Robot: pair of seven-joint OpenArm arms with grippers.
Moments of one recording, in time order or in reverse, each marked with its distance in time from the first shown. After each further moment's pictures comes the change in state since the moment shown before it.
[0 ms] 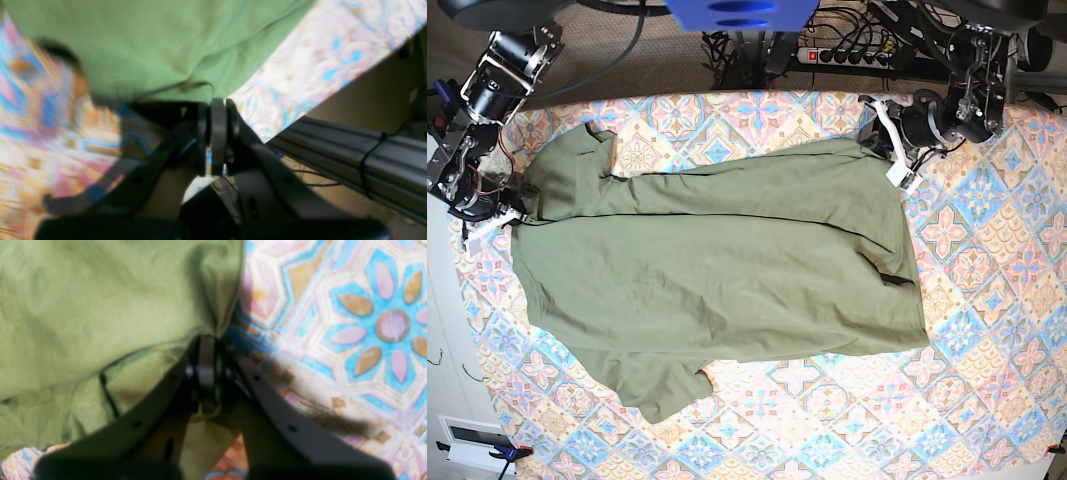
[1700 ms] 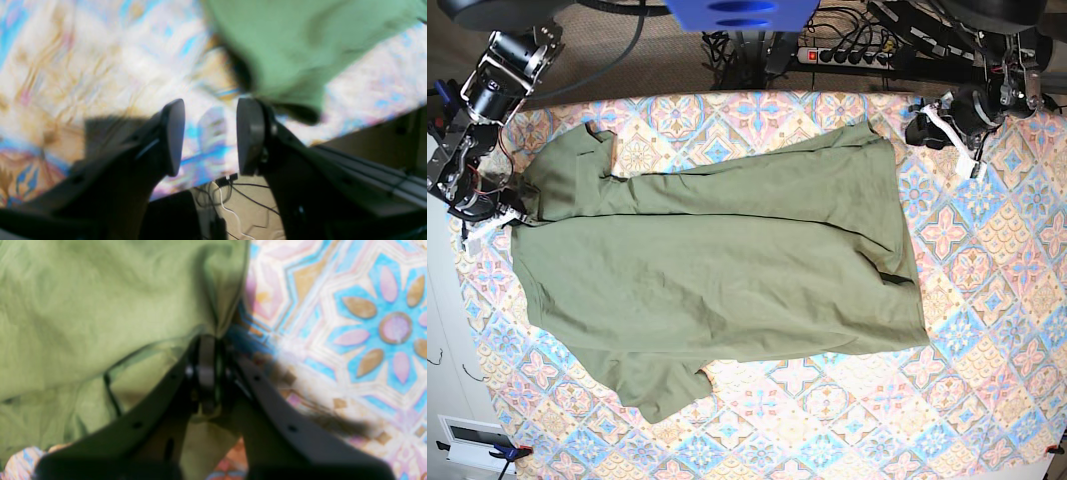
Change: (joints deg) left arm 6.0 1.4 -16.0 -9.5 -3.7 0.4 -6.2; right arm 0.0 0.1 0.0 0.0 0.1 0.0 0.0
